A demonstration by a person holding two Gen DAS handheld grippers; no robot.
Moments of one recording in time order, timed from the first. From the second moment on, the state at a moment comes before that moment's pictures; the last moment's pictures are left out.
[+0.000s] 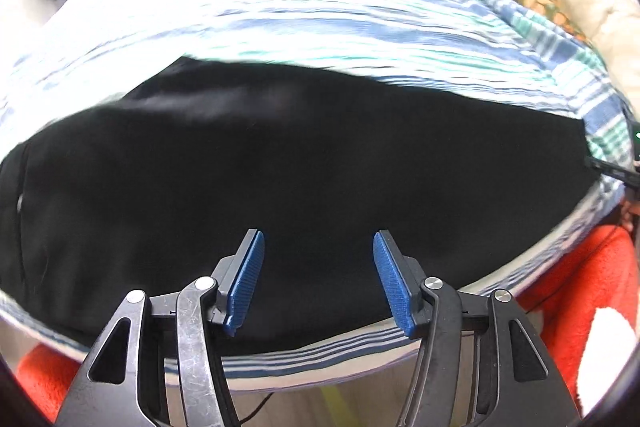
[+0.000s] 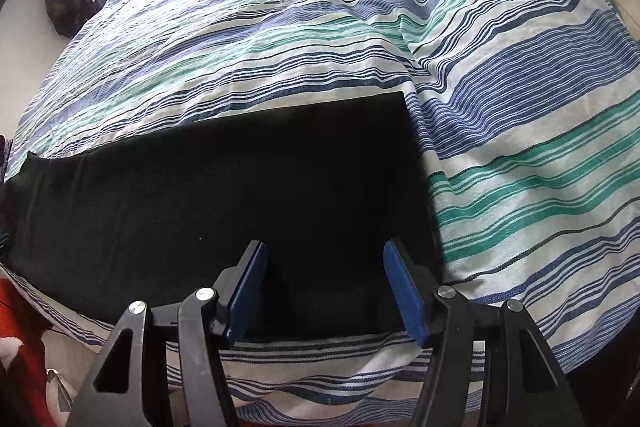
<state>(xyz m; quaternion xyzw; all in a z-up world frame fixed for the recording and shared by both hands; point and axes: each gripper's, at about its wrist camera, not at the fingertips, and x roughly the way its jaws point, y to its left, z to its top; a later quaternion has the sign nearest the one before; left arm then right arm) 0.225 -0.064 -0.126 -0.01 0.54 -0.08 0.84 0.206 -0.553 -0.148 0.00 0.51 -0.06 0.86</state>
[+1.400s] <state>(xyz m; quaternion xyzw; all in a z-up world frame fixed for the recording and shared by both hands) 0.225 -0.247 -0.177 0.12 0.55 -0.22 0.80 0.151 -0.616 -0.091 0.23 0.37 -0.06 0.90</state>
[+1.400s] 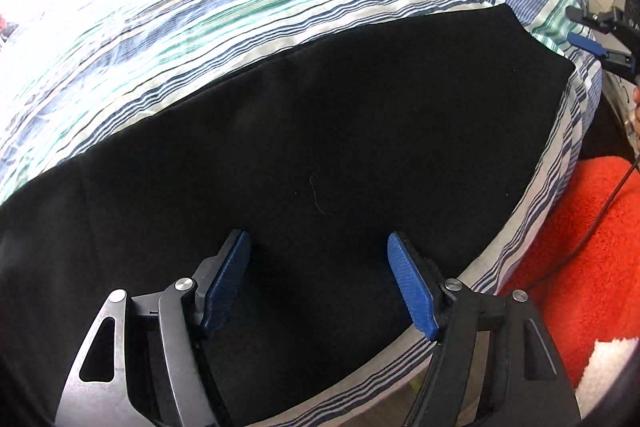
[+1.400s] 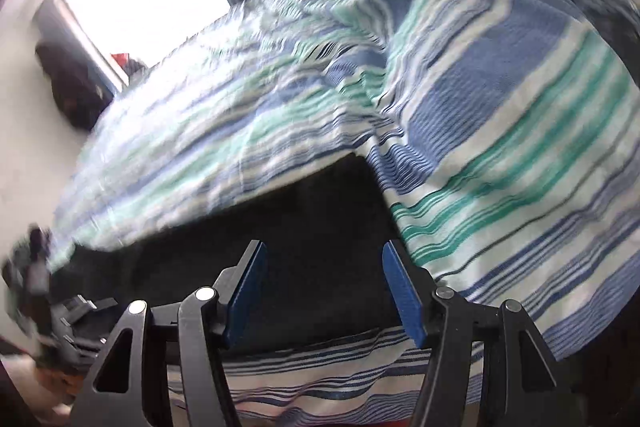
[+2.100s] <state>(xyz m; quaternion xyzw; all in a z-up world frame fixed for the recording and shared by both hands) 0.225 -0.248 -0.181 0.12 0.55 -0.21 0.80 0.171 -0.640 -0.159 0.38 0.47 -0.06 0.79</state>
